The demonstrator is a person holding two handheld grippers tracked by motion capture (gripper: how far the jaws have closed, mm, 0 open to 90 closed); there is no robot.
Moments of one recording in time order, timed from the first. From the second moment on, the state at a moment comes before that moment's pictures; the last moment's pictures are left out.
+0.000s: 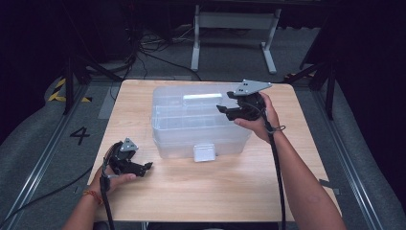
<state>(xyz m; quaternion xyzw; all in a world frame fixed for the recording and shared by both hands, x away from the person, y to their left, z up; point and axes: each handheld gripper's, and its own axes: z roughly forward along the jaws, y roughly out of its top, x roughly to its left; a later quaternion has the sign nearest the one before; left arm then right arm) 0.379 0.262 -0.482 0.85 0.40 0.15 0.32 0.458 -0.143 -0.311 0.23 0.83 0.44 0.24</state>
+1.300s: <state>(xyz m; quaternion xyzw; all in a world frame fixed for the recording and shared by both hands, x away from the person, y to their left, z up) 0.382 0.228 -0.465 0.84 0.38 0.17 0.35 0.478 -0.118 -0.305 0.22 0.86 0.40 0.24</state>
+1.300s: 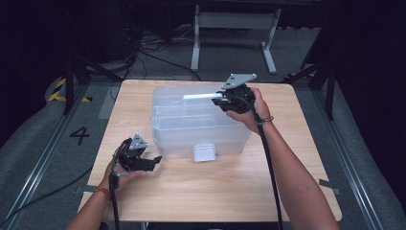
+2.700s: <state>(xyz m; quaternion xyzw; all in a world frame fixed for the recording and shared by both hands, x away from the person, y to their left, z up) 0.374 0.226 -0.413 0.83 0.32 0.21 0.41 0.483 -0.121 -0.302 0.22 0.86 0.38 0.24</state>
